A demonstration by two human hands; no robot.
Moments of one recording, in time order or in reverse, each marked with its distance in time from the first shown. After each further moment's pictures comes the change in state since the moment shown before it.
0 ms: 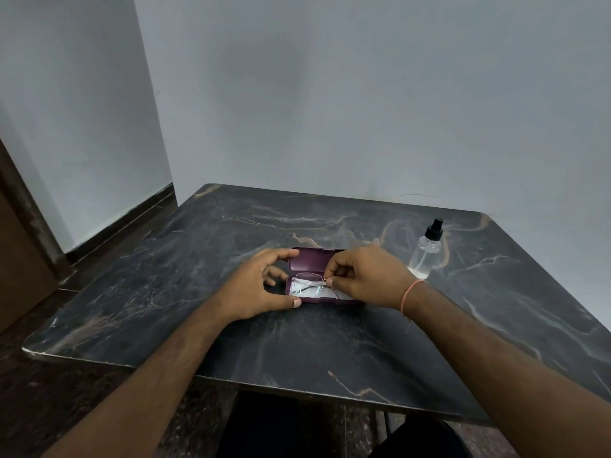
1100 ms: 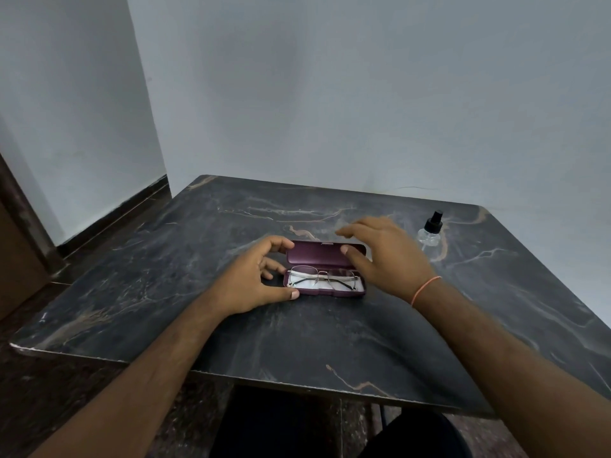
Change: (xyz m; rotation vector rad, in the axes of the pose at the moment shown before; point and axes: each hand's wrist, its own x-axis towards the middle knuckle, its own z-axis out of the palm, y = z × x) left_hand -0.002 0.004 -0.001 -0.034 -0.006 0.011; right_hand -0.009 0.017 -0.008 -0.187 0.351 -0.051
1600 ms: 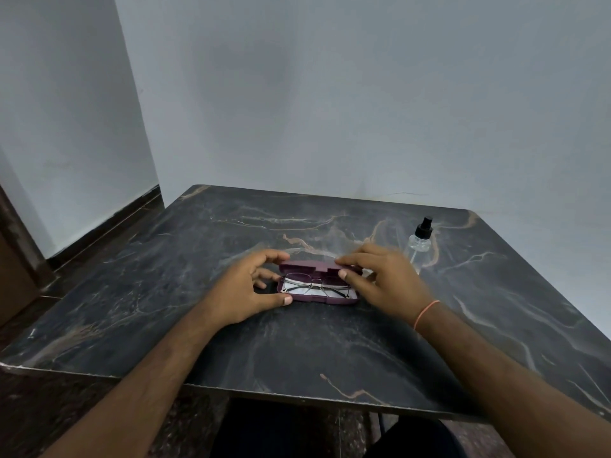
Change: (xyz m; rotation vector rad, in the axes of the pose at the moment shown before) left_hand 0.001 -0.001 0.001 0.008 0.020 -0.009; right_hand -0.029 0.014 0.015 0.233 0.000 0.031
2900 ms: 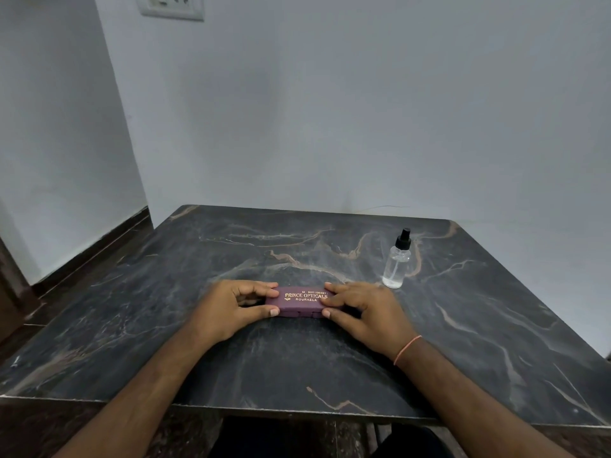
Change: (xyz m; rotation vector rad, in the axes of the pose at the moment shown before) left_hand 0.000 -0.005 0.004 -0.159 0.026 -0.019; right_hand -0.038 0.002 0.022 0.152 0.090 -0.005
